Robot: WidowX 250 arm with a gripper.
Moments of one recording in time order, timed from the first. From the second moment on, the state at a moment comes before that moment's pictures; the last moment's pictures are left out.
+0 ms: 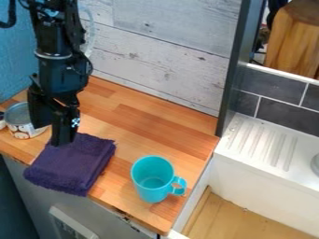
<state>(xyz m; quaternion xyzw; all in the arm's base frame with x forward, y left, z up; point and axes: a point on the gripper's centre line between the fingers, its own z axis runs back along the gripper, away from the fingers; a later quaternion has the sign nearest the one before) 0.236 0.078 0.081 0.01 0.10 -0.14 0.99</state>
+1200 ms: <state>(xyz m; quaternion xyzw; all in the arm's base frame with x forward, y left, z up) 0.251 0.087 0.014 0.03 0.03 0.00 1.00</state>
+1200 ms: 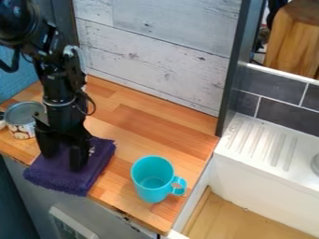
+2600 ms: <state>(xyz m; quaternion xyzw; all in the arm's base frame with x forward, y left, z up) 0.386 -0.016 0.009 -0.08 -0.02 -0.10 0.99</state>
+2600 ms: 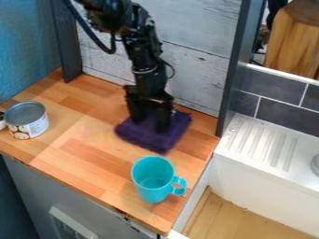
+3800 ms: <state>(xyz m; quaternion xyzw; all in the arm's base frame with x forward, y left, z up) 0.365 0.015 0.031 -0.09 -0.03 -0.11 0.99</state>
